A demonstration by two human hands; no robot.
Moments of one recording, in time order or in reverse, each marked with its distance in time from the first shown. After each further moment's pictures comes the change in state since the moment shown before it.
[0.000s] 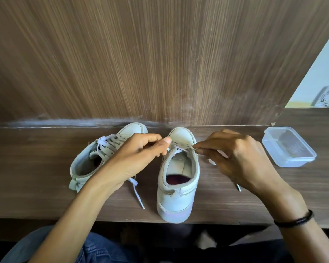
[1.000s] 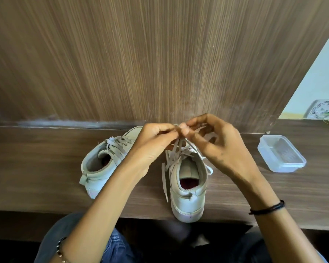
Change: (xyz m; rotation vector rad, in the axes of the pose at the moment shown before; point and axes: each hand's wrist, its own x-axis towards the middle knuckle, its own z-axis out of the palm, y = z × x) left_hand 0.015 0.022 0.016 -0.324 0.105 0.060; right_hand 0.031 -0.049 -0.007 0.502 0.025 0.257
